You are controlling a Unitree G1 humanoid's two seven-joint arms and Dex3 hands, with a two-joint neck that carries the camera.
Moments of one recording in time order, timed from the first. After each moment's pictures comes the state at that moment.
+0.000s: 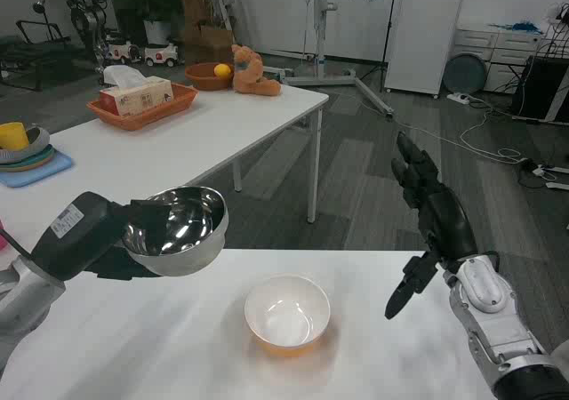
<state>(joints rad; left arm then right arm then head) -0.38 0.44 0.35 0.31 0.65 -0.91 -0.09 -0.53 -0.42 0.12 0.47 0.27 -0.51 0.05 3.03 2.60</state>
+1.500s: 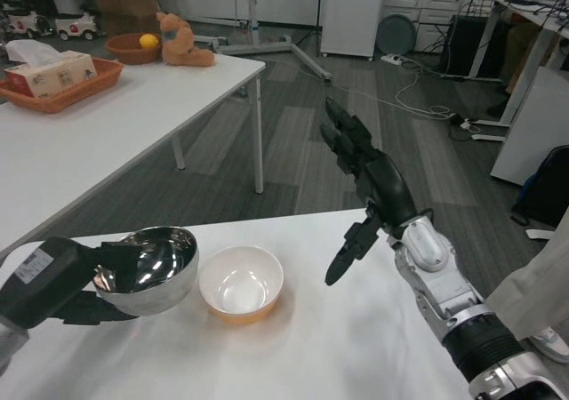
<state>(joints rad) -0.29 0.39 0.25 0.39 0.72 -0.95 -0.09 -0.42 -0.44 0.13 0.28 0.29 -0.50 0.08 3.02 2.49</state>
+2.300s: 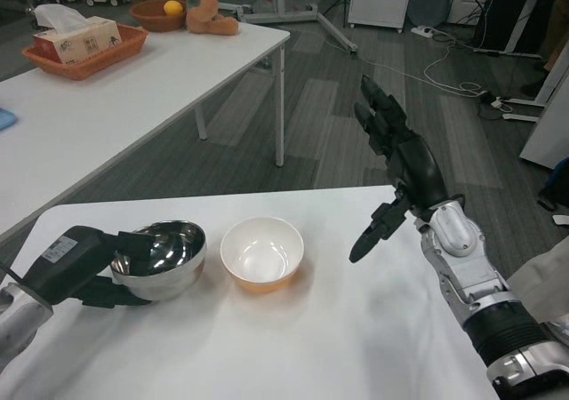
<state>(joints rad) -0.26 0.35 0.38 0.51 0.80 -0.99 -0.17 -0.42 -0.45 0.13 0.33 0.30 -0.52 0.08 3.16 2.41</state>
